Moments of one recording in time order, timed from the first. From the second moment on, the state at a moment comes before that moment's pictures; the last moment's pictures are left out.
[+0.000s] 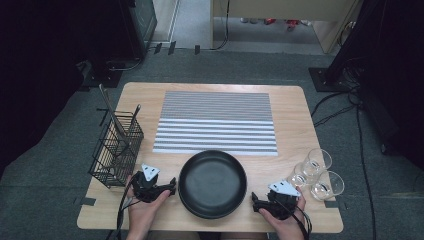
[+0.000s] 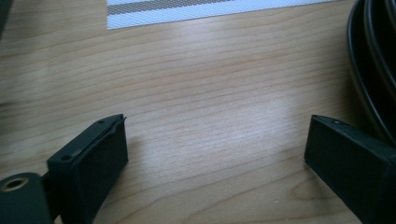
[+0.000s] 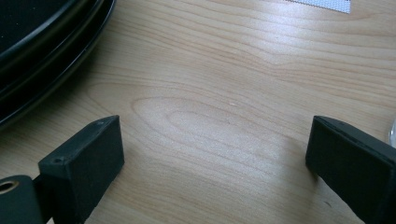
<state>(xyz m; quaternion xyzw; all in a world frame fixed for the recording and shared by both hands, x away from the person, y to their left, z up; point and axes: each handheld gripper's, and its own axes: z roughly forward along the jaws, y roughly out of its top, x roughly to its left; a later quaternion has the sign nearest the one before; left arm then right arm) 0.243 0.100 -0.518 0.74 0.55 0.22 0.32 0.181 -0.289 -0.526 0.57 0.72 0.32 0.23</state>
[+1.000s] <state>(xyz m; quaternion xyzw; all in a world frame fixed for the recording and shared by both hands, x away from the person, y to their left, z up) 0.219 0.085 -0.474 0.74 0.51 0.21 0.39 0.172 -0.279 -0.509 0.56 0.71 0.35 0.24</state>
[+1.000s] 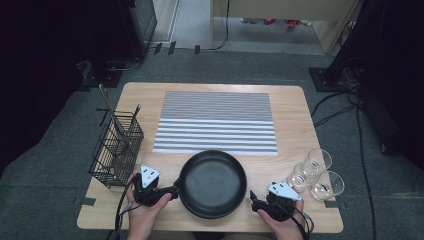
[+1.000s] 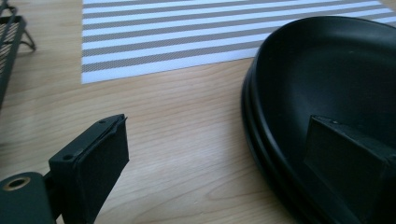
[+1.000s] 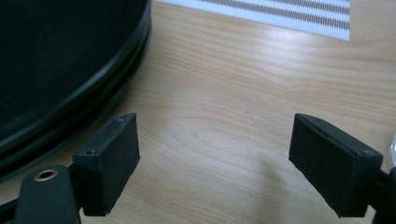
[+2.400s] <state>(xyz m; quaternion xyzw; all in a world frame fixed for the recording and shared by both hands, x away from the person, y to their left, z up) 0.230 0.059 -0.473 0.75 0.47 0.16 0.42 0.201 -0.259 -0.470 0.54 0.67 0.47 0.19</state>
